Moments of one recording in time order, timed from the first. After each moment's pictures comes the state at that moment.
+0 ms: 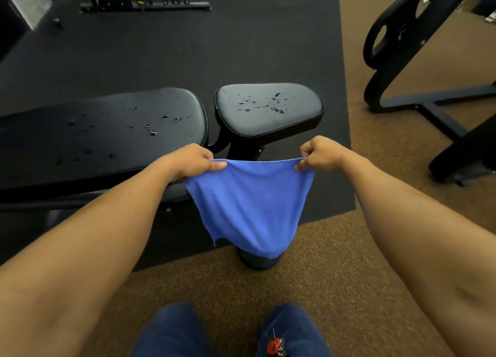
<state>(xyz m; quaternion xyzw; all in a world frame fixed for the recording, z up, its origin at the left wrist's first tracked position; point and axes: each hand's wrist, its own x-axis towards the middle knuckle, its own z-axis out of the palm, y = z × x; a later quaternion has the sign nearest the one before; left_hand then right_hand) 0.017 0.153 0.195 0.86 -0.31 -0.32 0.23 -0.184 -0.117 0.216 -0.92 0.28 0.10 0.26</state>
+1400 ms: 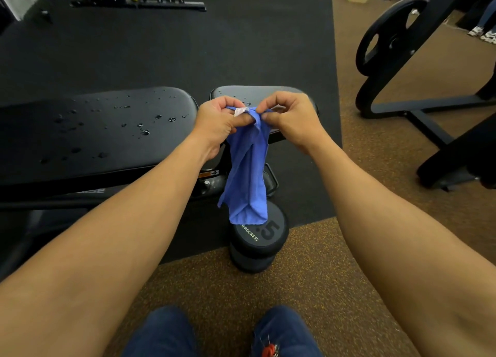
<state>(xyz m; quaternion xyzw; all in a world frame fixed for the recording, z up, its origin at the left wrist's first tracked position) -0.017 0.086 0.246 0.63 -0.22 -0.26 0.69 -0.132 -0.052 0.272 -0.83 0.15 -0.22 0.50</state>
